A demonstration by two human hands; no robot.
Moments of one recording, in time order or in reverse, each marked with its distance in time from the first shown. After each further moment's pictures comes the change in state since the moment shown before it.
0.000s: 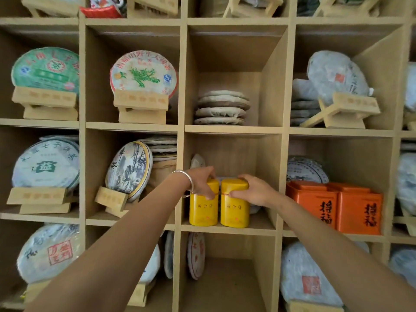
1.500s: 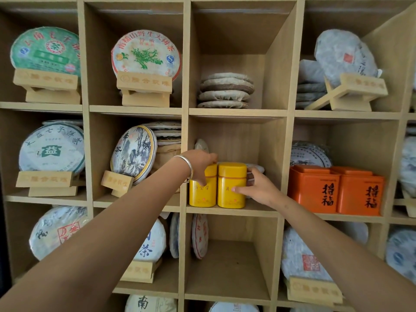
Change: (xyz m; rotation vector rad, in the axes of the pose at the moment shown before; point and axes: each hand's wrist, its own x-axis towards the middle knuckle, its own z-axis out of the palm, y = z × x) left_hand -0.029 0.005 -0.006 0.469 0.101 0.117; right_hand -0.023 0.018 0.033 0.360 0.008 -0.016
